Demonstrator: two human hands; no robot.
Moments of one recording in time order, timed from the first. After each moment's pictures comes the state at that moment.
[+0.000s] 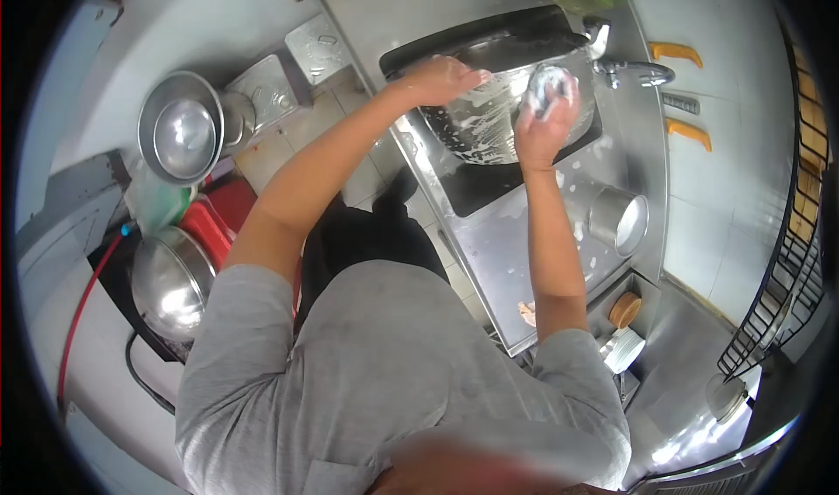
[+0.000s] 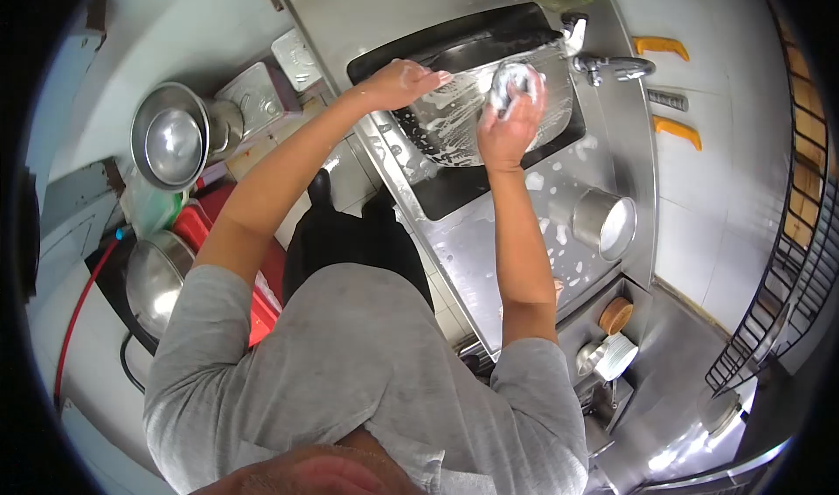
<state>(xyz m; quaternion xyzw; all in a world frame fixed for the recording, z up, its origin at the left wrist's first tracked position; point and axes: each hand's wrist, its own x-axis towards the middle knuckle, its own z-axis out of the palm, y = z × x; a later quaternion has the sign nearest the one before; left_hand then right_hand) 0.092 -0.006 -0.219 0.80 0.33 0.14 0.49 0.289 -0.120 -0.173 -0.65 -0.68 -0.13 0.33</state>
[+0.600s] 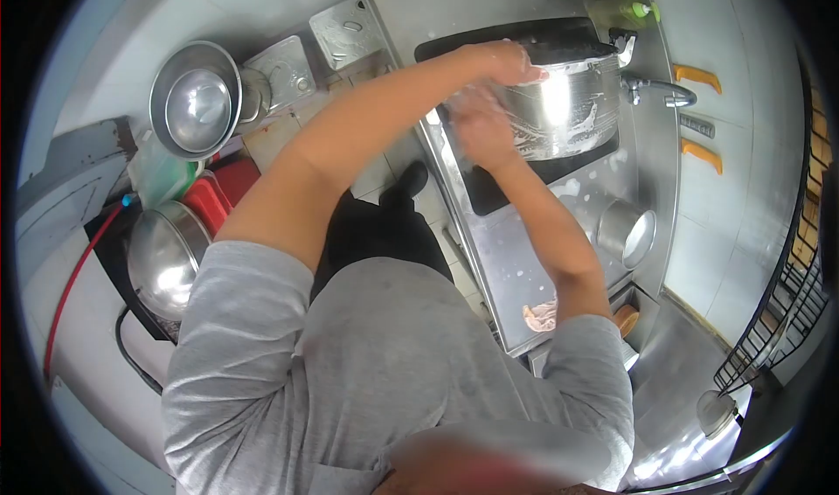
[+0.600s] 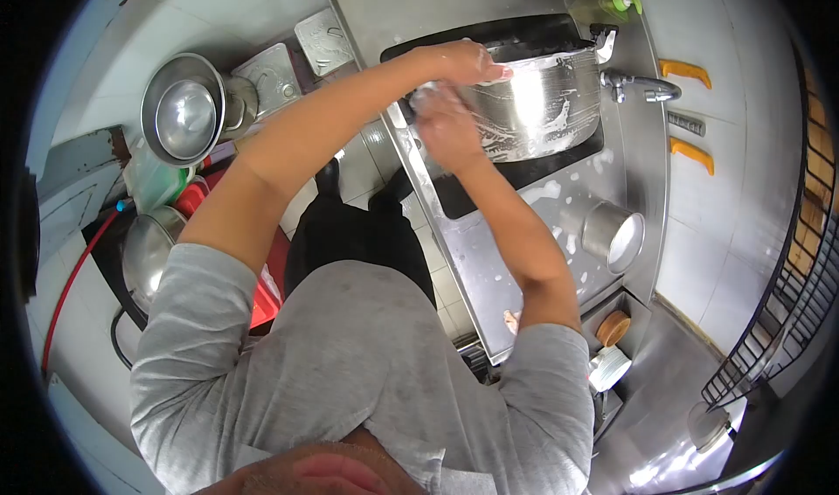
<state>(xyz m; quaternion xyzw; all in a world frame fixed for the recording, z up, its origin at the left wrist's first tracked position) 0.124 0.028 -0.196 0.85 0.28 0.04 0.44 0.197 -0.116 -0.218 -0.42 -0.90 -0.01 0.05</state>
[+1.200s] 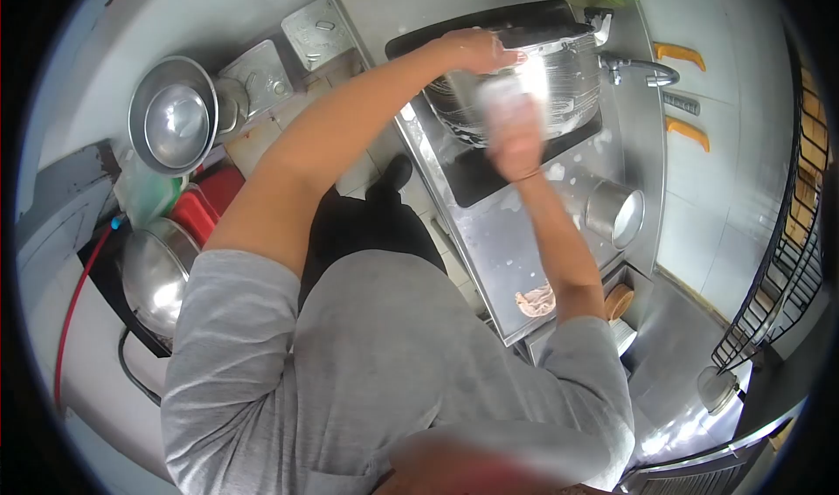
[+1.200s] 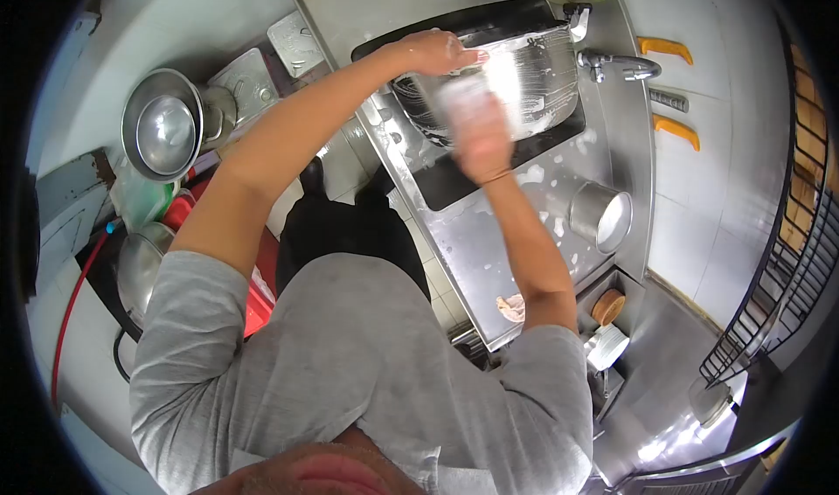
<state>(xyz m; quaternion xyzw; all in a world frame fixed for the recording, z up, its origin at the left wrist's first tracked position) 0.124 0.025 -0.189 0.83 0.32 0.03 0.45 0.283 -0.162 -0.213 -0.52 -0.84 -0.09 0.14</state>
